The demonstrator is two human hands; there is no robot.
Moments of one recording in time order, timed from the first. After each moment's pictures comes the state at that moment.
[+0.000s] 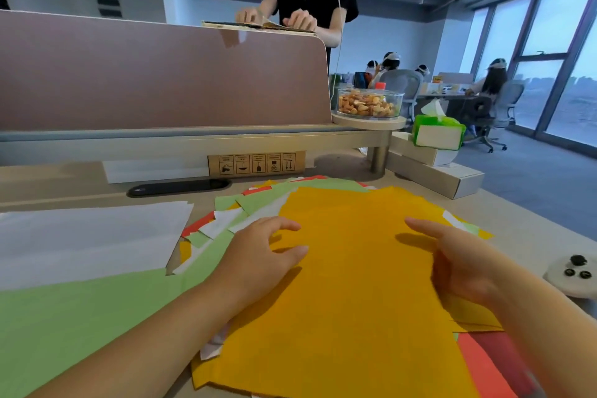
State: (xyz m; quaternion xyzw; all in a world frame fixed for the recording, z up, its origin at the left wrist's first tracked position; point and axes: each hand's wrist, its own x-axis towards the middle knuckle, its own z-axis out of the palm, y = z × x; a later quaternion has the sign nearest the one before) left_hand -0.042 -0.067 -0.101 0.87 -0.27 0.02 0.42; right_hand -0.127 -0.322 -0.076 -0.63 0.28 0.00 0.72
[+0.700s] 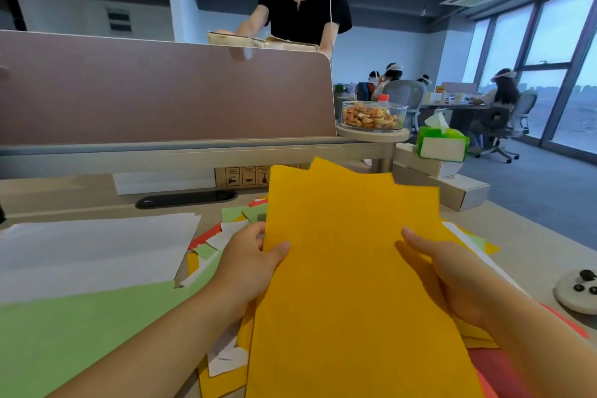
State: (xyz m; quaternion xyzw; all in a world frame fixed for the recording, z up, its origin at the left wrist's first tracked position) left_hand -0.036 -0.064 -0.092 0.77 -0.11 -0.10 0.62; right_hand -0.123 -0.309 -0.085 -0.66 0.27 -0.04 0.70
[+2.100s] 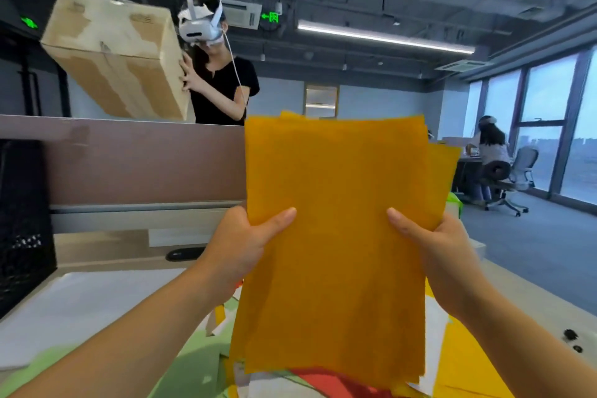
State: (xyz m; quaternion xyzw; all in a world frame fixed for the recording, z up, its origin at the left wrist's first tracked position) left_hand -0.070 -0.017 0.019 0.68 -0.25 0.01 0.68; right_hand -0.157 -0.238 0.024 -0.69 -0.04 -0.29 0.66
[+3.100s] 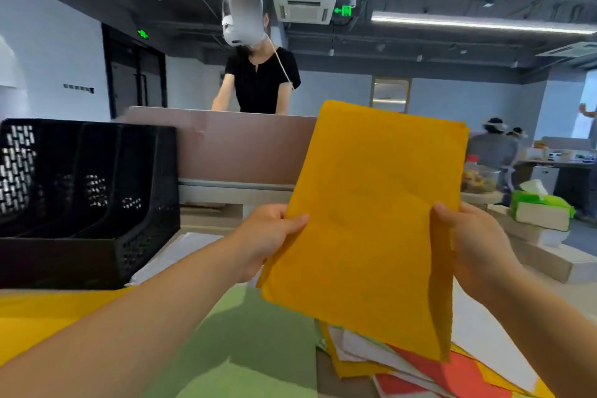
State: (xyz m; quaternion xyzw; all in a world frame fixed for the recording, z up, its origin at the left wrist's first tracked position) left_hand -0.092 0.084 0.013 0.76 -0.11 -0.07 0.64; right_hand -0.140 -0.160 0.025 -0.69 0.05 -0.19 0.70
